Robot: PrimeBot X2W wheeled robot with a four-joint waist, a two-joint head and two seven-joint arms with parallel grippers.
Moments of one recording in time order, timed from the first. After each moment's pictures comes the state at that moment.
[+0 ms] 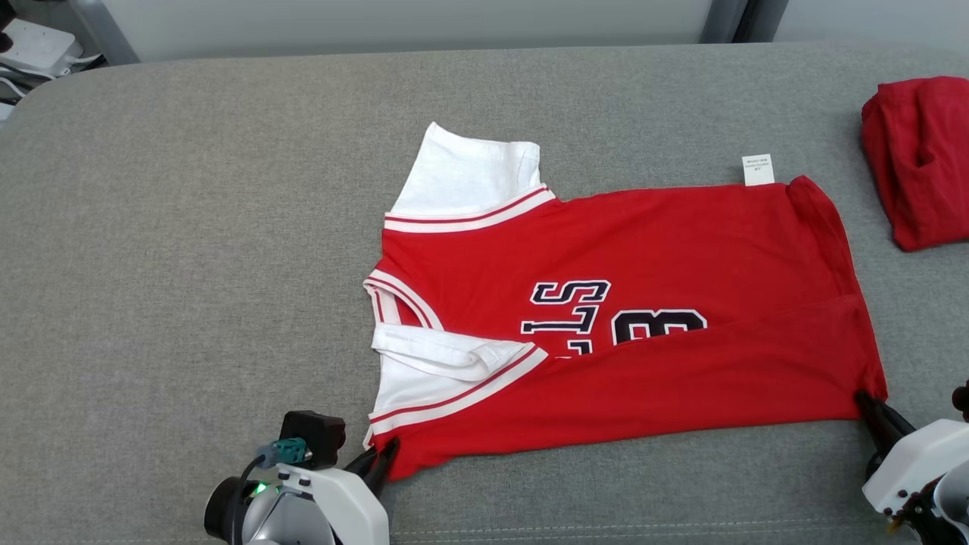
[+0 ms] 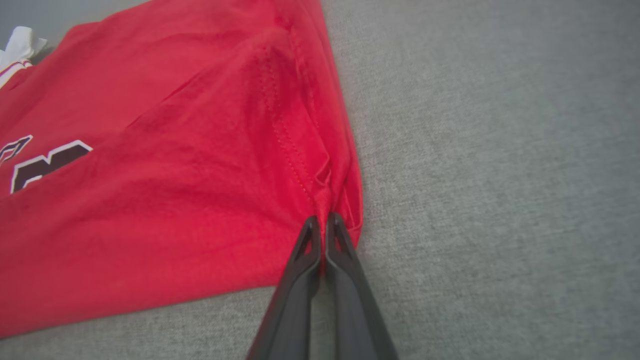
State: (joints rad) left arm -0.15 0.26 -0.54 0.22 -0.57 0.07 0.22; right arm -0.39 -0.50 0.63 0.81 1.08 0.13 -0.18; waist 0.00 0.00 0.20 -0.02
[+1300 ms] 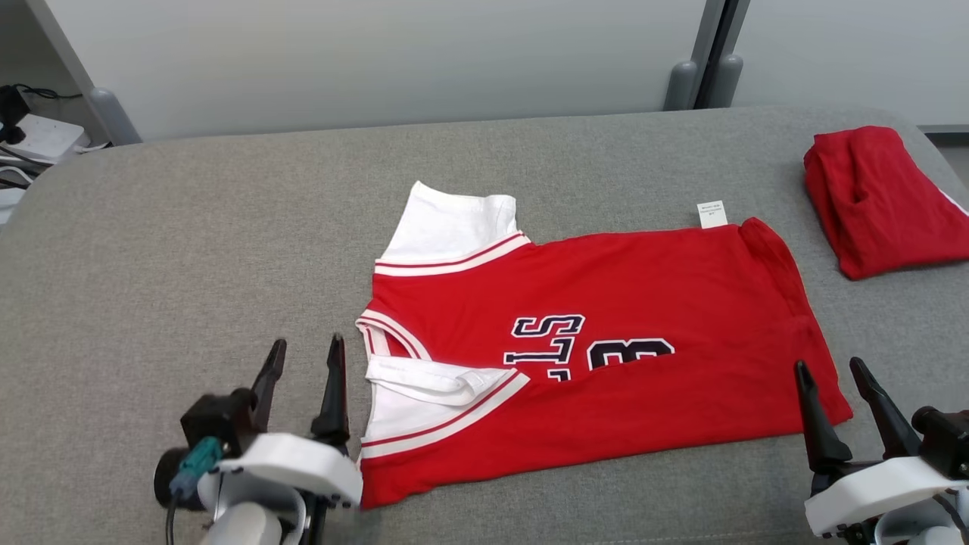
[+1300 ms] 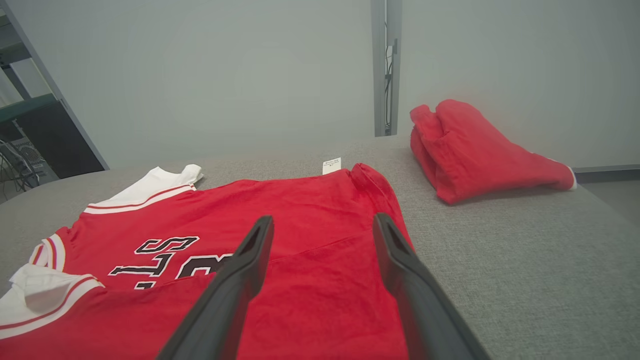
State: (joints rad) left arm -0.13 0.16 -0.34 0.26 -0.52 0.18 -0.25; right arm -0.09 -0.22 0.09 0.34 0.39 0.13 -0.25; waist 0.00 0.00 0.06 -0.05
